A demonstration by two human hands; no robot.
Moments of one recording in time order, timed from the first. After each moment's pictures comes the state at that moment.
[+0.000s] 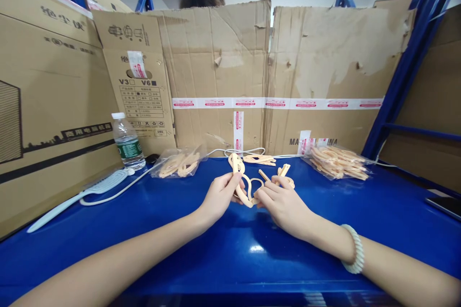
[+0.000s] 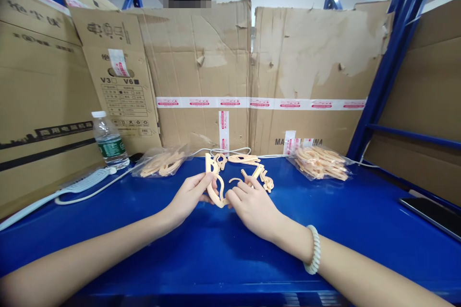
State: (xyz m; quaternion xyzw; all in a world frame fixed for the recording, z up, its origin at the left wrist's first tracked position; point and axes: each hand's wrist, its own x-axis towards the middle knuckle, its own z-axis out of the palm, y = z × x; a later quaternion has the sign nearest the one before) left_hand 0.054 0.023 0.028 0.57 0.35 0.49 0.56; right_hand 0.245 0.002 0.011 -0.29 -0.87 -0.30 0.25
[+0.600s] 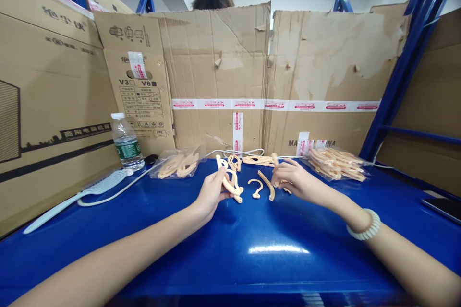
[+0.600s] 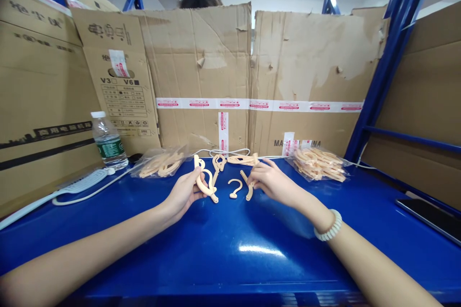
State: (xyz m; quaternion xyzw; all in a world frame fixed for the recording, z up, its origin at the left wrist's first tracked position) left_hand 0.048 0.035 0.028 0.46 0.39 0.55 0.58; right_hand 0.313 0.039 0.044 -0.32 -0.92 -0.06 0.23
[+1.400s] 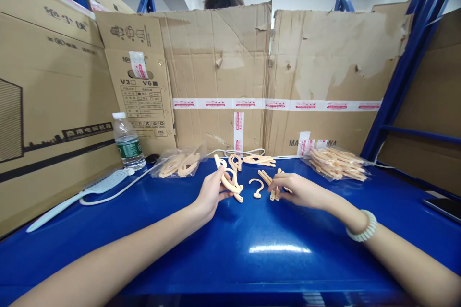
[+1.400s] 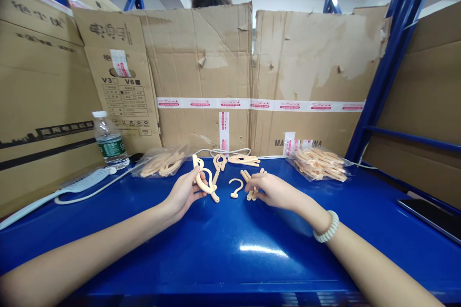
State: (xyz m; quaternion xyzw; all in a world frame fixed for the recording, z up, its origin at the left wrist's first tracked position) left_hand 0.046 0.035 0.029 0.42 0.41 0.55 0.59; right_hand 0.302 0.031 0.039 -0.35 -0.92 0.04 0.16
